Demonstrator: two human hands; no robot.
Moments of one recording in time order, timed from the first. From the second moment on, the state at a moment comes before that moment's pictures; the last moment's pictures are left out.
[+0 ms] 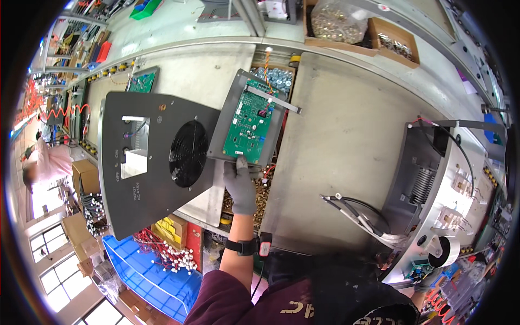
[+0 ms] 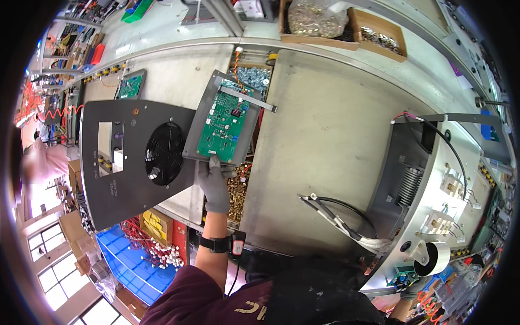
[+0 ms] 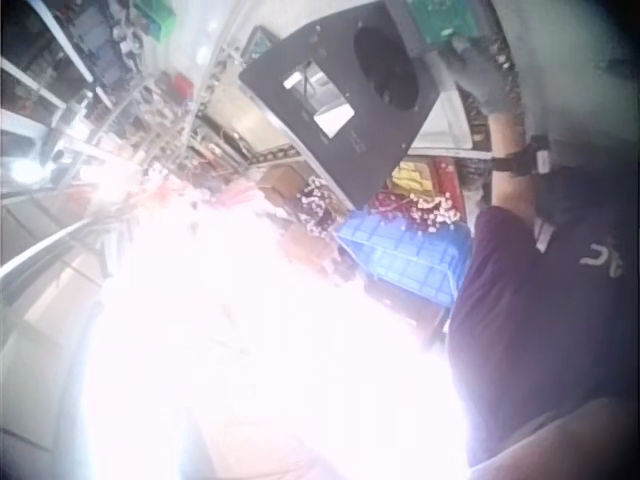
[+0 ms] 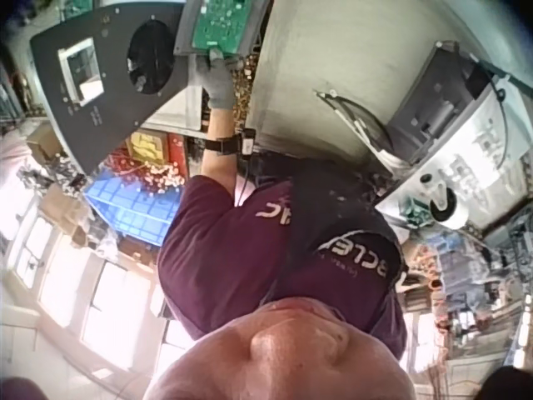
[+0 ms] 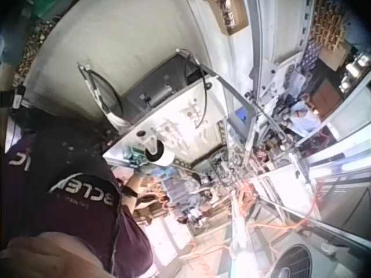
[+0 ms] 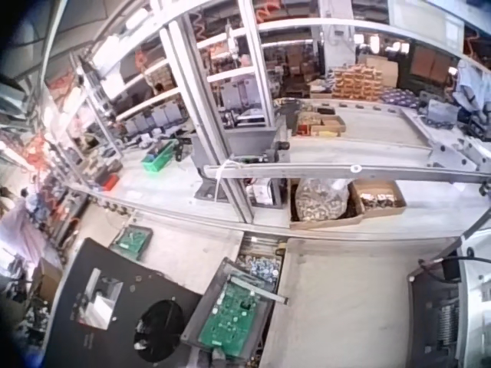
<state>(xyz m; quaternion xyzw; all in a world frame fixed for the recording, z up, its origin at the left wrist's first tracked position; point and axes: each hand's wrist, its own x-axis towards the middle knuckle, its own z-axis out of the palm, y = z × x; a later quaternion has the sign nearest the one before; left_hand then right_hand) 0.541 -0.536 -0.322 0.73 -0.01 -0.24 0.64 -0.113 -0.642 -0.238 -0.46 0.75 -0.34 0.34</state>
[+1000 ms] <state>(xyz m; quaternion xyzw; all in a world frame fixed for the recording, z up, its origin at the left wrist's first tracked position) 0.271 -0.490 -0.269 0.69 -0.09 -0.53 0.49 -0.091 -0.651 -0.186 -0.40 0.45 -0.38 0.70</state>
